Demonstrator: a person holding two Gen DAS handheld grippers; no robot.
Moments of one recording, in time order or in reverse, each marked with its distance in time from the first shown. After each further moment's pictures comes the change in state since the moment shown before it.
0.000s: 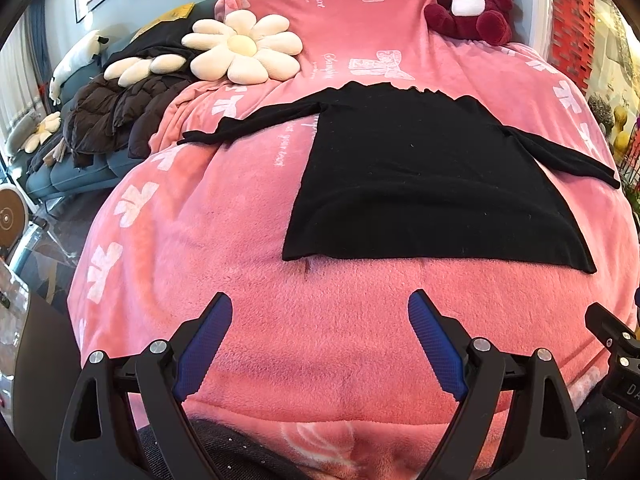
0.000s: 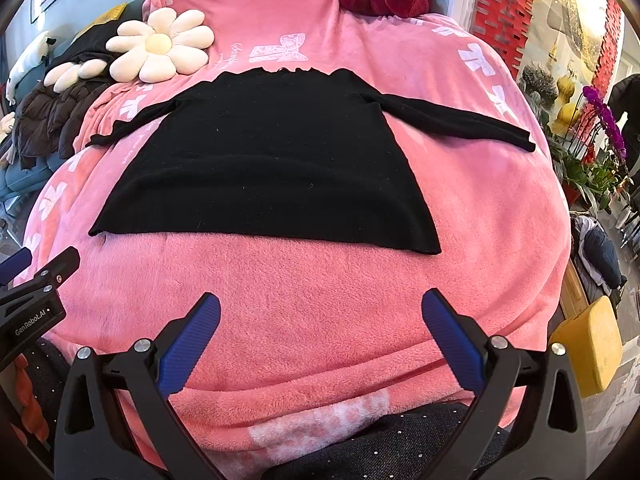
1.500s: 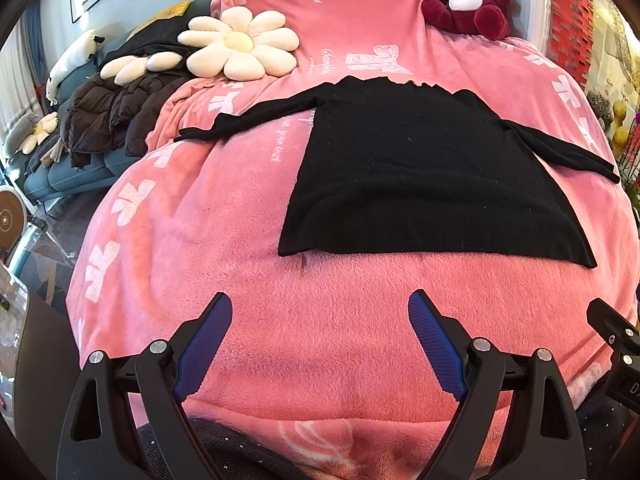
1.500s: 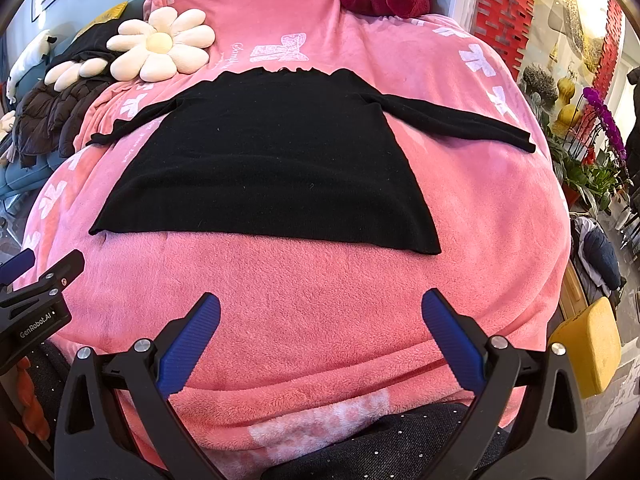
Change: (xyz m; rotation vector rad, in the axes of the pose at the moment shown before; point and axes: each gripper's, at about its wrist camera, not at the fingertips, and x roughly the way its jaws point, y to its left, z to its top) left arm 0.002 0.000 -0.001 0.005 0.009 -0.002; right arm 0.000 0.002 0.000 -0.004 -0.001 -0.003
